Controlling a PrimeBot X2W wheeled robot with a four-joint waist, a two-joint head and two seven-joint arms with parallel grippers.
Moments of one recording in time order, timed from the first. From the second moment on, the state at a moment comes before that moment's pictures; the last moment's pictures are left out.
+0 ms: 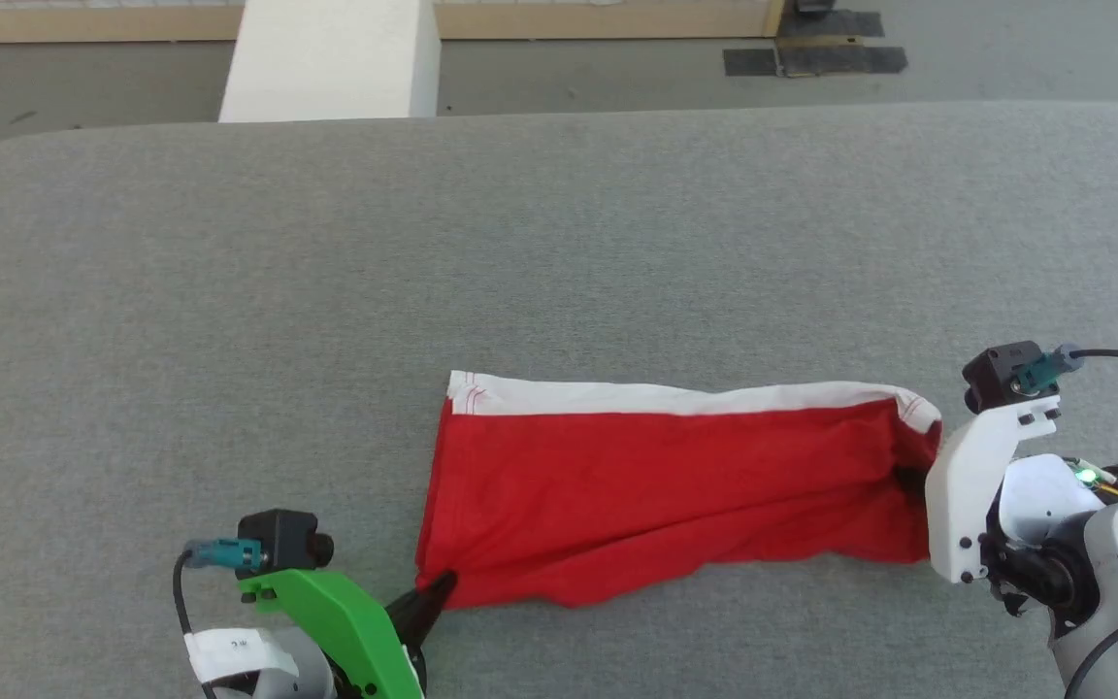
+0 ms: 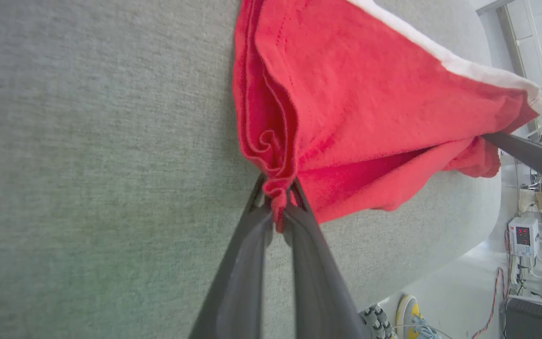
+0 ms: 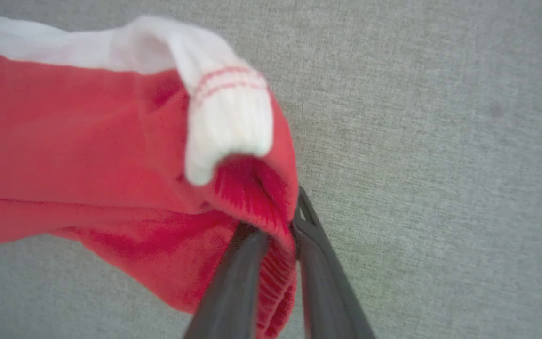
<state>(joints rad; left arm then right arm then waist) 0.00 0.35 -0.38 -0.07 -0.97 0.14 0.43 -0.29 -0.27 0.08 0.23 0.35 0.13 0.78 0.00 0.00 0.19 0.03</state>
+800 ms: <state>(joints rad) -0.16 0.39 -0.16 -0.13 -0.35 0.13 -0.26 -0.16 -0.06 -0.12 0.05 0.16 0.13 0.78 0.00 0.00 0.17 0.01</state>
